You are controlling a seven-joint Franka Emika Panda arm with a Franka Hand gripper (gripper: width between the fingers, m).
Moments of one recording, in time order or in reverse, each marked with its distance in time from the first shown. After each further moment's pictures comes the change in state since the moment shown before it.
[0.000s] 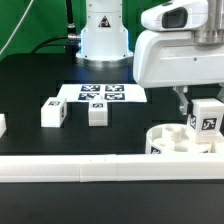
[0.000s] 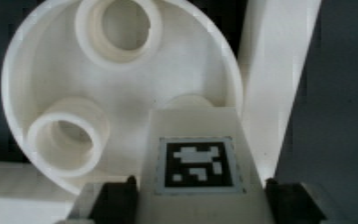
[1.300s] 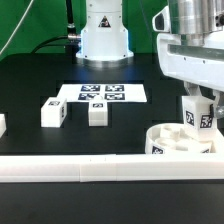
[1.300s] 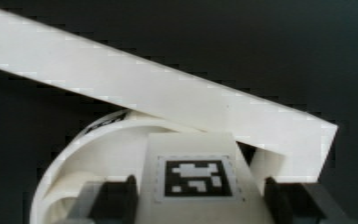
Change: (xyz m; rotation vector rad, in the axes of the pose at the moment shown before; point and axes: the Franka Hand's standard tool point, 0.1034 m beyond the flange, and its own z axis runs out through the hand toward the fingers) arm -0.004 -0.008 0.003 0.119 -0.051 1.256
